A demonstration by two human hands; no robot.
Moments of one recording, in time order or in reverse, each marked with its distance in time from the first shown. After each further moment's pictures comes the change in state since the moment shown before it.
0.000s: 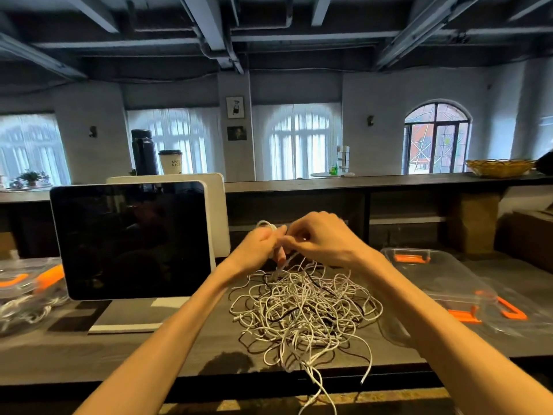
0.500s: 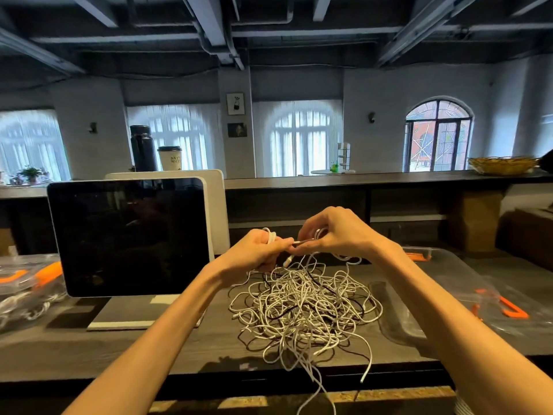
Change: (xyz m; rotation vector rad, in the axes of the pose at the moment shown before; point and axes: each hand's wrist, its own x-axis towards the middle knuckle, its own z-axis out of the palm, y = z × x) left_hand -0.017 0.012 -0.004 -0.199 -0.149 -0.078; right_hand 0.000 0.038 -0.008 0.120 -0.048 0.065
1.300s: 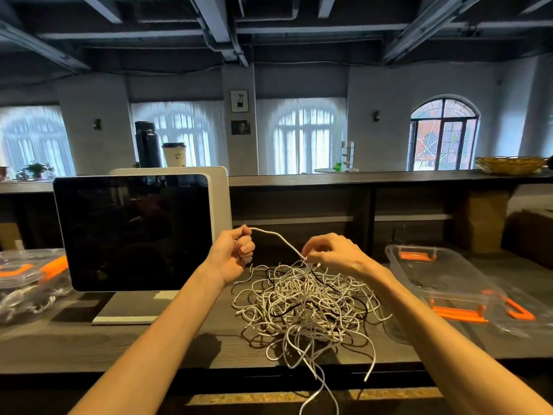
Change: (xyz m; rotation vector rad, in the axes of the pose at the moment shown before) left_hand 0.007 -0.037 -0.022 -0.973 0.459 -0.235; right_hand -0.004 0.030 0.050 0.102 -0.107 0.291
